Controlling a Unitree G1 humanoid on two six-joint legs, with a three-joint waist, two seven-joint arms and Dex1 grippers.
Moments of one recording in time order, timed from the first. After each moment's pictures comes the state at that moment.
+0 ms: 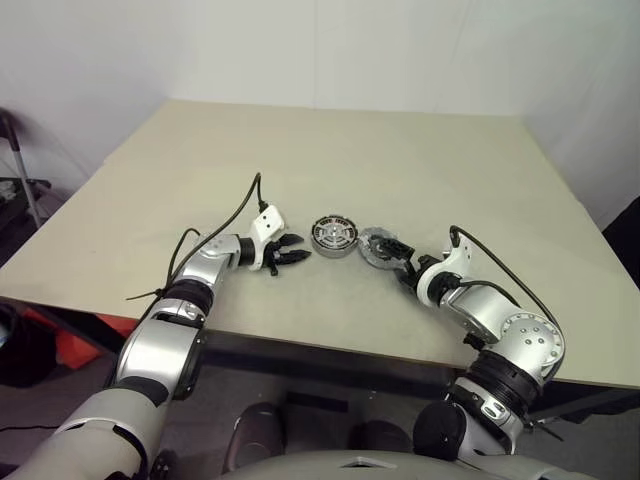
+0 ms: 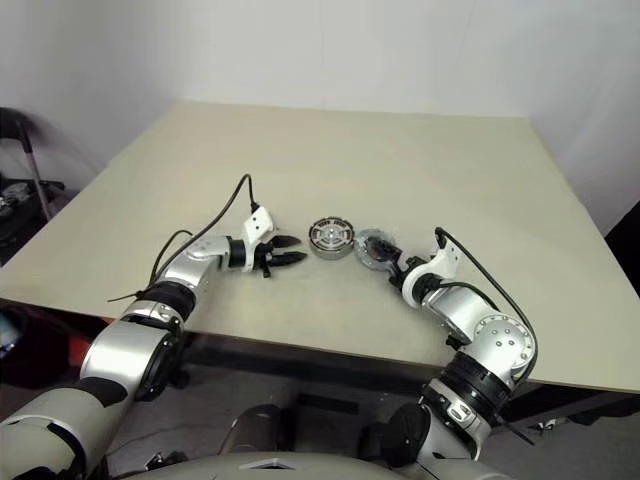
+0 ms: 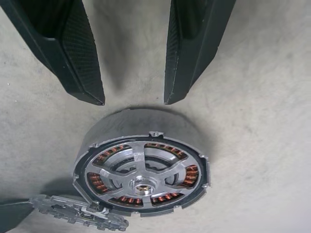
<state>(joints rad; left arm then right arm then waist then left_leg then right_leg) -0.83 0.26 -0.09 1.10 0.00 -0.23 -1.05 -0.44 0.15 -0.82 -0.14 1.00 1.37 -0.34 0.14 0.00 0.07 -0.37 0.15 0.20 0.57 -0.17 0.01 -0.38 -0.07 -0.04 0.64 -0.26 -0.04</state>
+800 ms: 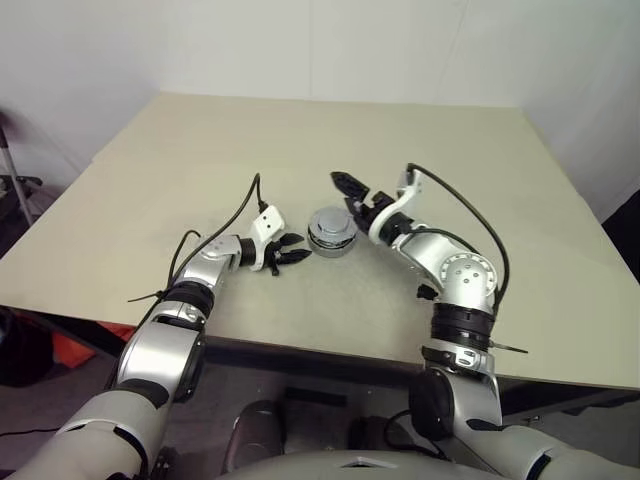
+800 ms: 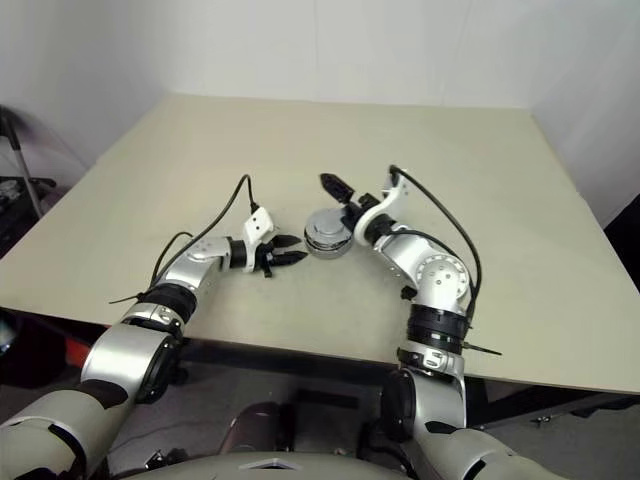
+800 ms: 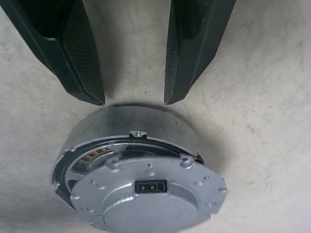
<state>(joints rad) -0.81 0.25 -0.09 1.08 0.00 -0.23 -1.02 -0.62 0.11 -0.39 0.07 0.98 0.99 -0.02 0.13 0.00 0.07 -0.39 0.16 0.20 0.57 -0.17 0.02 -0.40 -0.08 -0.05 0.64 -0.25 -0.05</state>
